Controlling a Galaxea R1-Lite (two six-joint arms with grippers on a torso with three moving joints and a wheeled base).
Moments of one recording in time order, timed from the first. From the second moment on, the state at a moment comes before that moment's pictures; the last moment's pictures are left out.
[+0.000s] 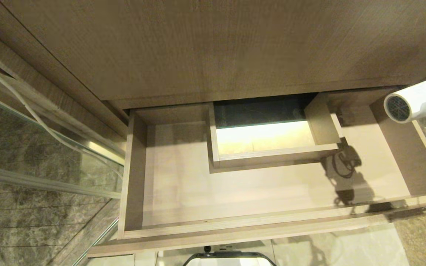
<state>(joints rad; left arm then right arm) 0.00 0.00 0.00 0.00 0.00 0.00 -0.31 1.34 -0.96 -0.04 0.04 -0.53</state>
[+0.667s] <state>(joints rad) 0.00 0.00 0.00 0.00 0.00 0.00 -0.30 1.13 -0.85 -0.04 0.04 -0.54</state>
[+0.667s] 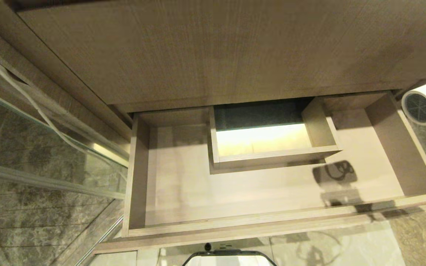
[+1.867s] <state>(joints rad) 0.00 0.00 0.00 0.00 0.00 0.00 -0.30 1.08 -0.82 -0.05 0.05 -0.54</state>
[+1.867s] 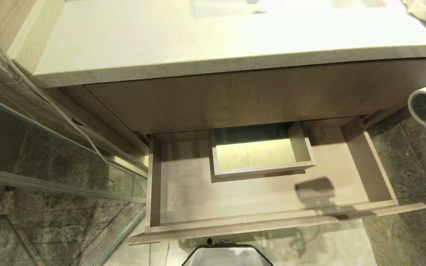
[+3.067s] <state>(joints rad) 0.00 0.00 0.00 0.00 0.00 0.00 -0.27 1.07 -0.81 -0.07 0.04 -0.59</state>
